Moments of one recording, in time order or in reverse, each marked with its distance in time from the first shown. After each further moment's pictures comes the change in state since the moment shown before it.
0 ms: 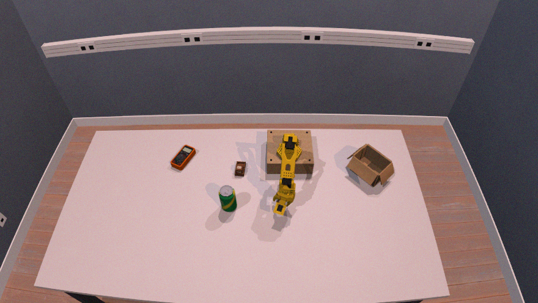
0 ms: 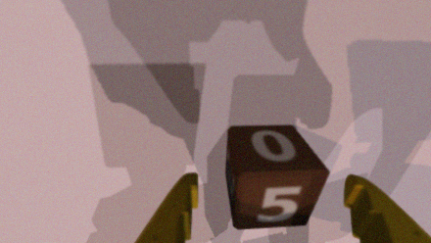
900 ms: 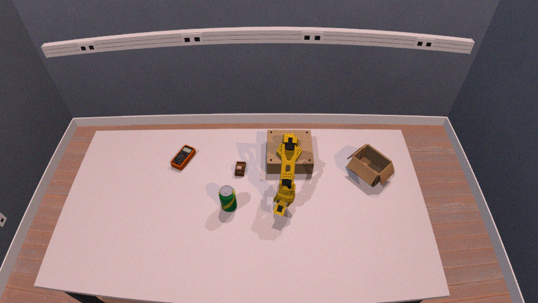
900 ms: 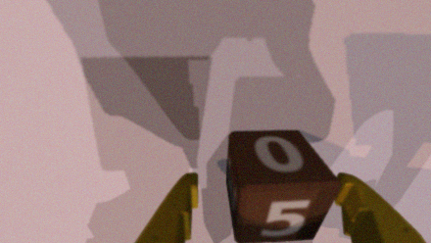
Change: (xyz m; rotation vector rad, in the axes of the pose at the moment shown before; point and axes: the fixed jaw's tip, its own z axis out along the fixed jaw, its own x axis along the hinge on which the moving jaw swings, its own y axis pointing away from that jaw) arm 0.001 0.000 0.006 0.001 0.002 0.000
